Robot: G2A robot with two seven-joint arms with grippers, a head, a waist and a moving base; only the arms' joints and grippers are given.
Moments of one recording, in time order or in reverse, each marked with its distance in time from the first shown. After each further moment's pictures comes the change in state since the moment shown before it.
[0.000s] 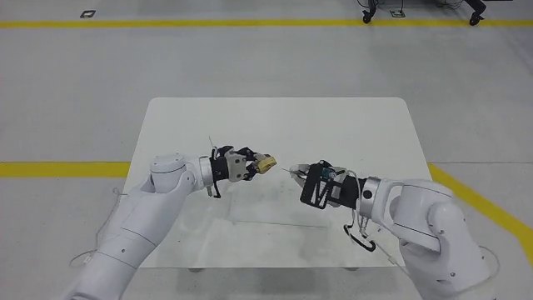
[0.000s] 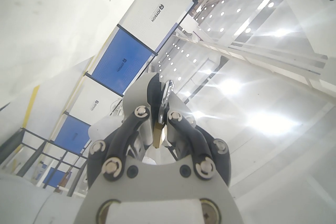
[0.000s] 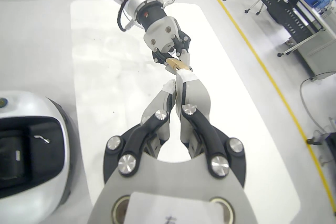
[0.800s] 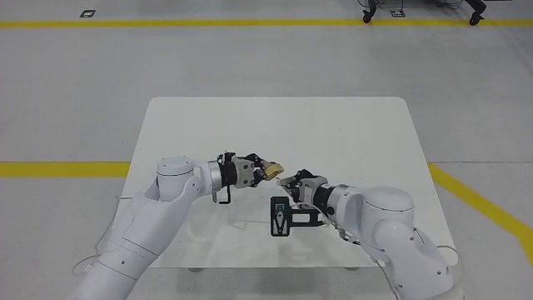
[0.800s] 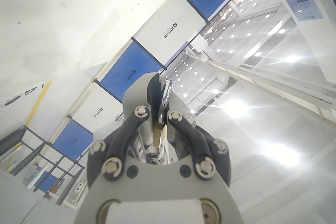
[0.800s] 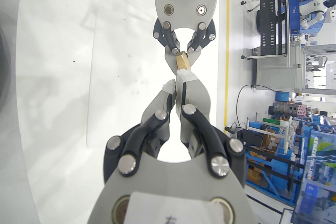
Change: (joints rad) left arm 0.054 0.002 -0.001 -0.156 0.014 0.110 0.202; right arm 0.076 0.020 -0.241 -0.015 -0.576 -0.098 -0.094
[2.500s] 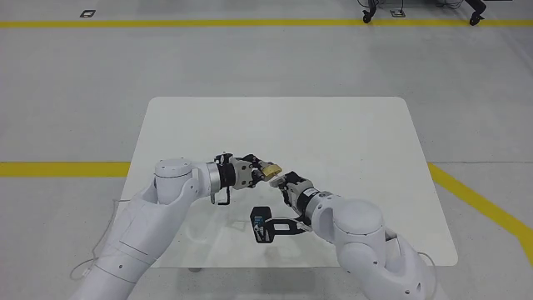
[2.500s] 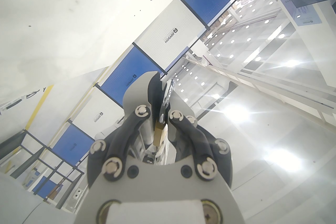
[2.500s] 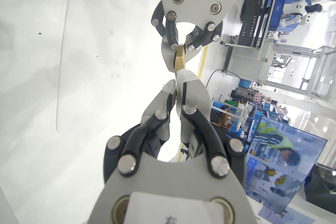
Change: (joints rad) left arm 0.025 0.006 -0.019 -0.041 0.010 0.020 0.042; right arm 0.052 -0.024 -0.191 -0.019 -0.293 0.013 0.081
